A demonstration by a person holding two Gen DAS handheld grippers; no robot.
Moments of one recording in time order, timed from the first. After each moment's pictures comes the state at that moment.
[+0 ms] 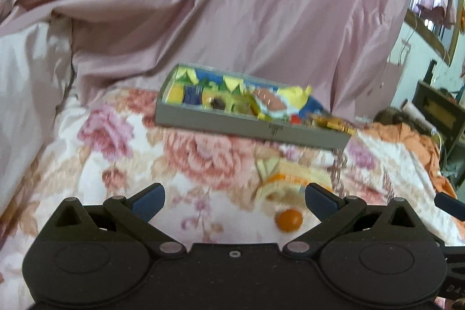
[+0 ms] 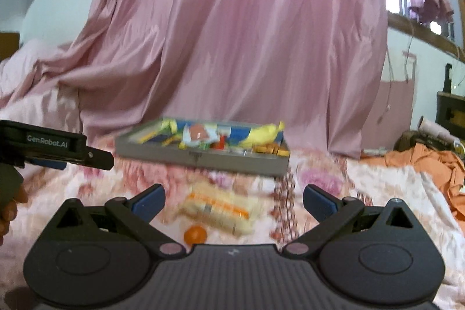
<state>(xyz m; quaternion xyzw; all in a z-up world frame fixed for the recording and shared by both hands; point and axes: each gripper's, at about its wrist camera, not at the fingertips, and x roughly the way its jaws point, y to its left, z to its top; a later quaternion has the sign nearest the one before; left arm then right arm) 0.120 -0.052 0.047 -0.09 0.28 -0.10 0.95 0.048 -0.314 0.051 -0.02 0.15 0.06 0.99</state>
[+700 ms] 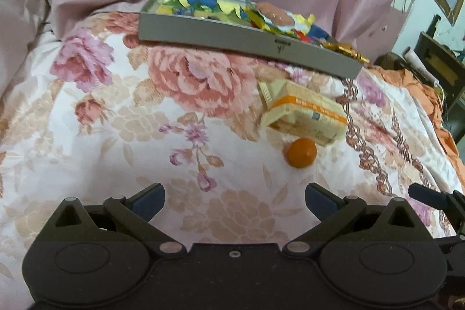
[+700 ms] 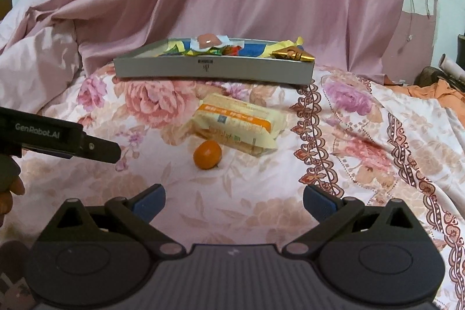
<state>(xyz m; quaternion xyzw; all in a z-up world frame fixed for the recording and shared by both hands) 0.150 -0.059 -0.012 -0.07 0.39 -0.14 0.91 0.076 -0.303 -0.008 -0.01 0.29 0.08 0.95</state>
